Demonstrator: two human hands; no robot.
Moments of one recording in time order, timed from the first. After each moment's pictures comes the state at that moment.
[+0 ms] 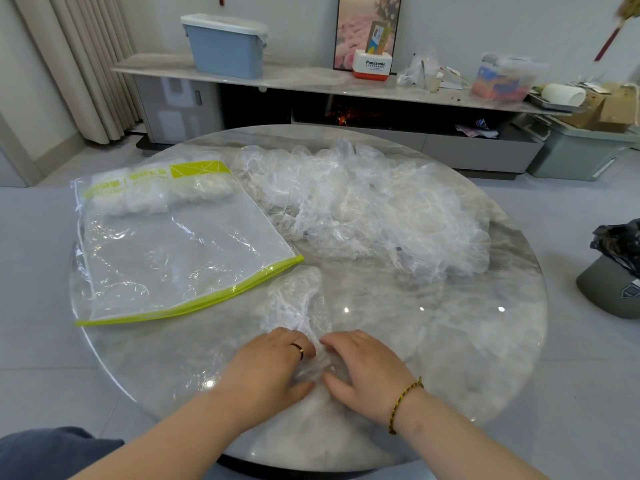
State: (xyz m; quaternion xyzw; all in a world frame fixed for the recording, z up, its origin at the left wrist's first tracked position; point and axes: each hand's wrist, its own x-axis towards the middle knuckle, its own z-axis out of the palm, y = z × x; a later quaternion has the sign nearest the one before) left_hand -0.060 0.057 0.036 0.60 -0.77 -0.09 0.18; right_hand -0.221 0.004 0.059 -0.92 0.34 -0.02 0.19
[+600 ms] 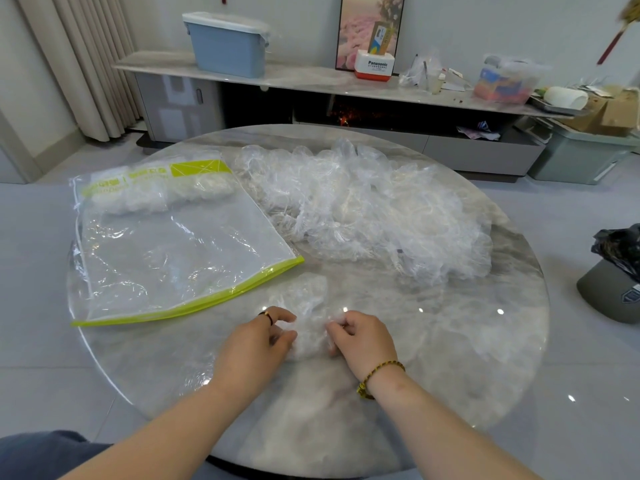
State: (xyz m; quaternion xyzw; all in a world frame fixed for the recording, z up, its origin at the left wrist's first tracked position) left_hand -0.055 0.043 0.038 0.73 -0.52 -0.27 0.35; right_hand -0.198 -0.018 0.047 -0.72 0.55 -0.18 0.37
